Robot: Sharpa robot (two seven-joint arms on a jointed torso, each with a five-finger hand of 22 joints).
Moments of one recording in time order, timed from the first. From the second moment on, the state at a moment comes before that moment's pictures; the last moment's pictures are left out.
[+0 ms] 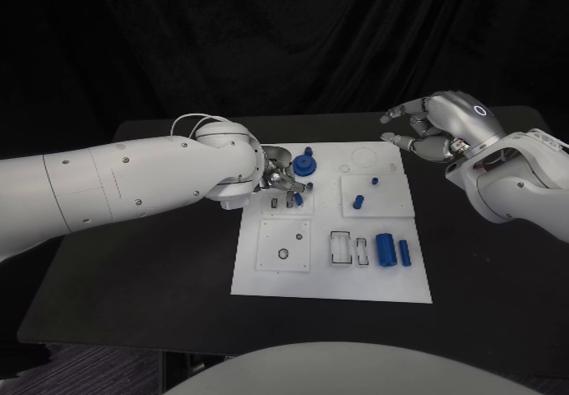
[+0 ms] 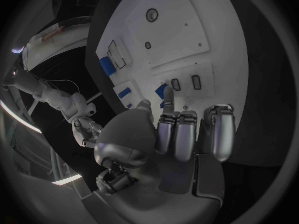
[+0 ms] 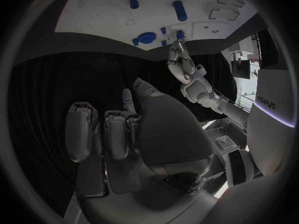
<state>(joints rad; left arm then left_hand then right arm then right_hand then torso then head) 1.43 -0.54 -0.21 1.44 -1.04 0.13 -0.49 1.15 0.22 -0.19 0.26 0.30 0.87 0.06 0.49 0.81 1.46 0.00 1.57 1.31 1.47 -0.04 1.57 1.31 0.06 1.40 0.07 1.48 1.31 1.41 -1.08 -0.25 1.67 -1.53 -0.73 0.01 1.46 -0.05 0.18 0.23 0.23 0.89 0.12 0.11 0.30 1.47 0.01 1.57 1.31 1.47 -0.06 1.53 1.31 0.05 1.47 0.05 1.40 1.31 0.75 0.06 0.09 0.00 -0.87</state>
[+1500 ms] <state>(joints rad) 1.41 -0.51 -0.21 1.39 -1.04 0.14 -0.46 1.23 0.18 -0.09 0.20 0.42 0.89 0.06 0.39 0.82 1.47 0.00 1.57 1.31 1.47 -0.04 1.57 1.31 0.06 1.40 0.07 1.47 1.31 1.41 -1.07 -0.25 1.66 -1.53 -0.71 -0.01 1.48 -0.05 0.21 0.20 0.29 0.90 0.12 0.10 0.29 1.47 0.01 1.56 1.31 1.46 -0.06 1.53 1.31 0.05 1.47 0.05 1.39 1.31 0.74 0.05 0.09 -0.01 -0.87</state>
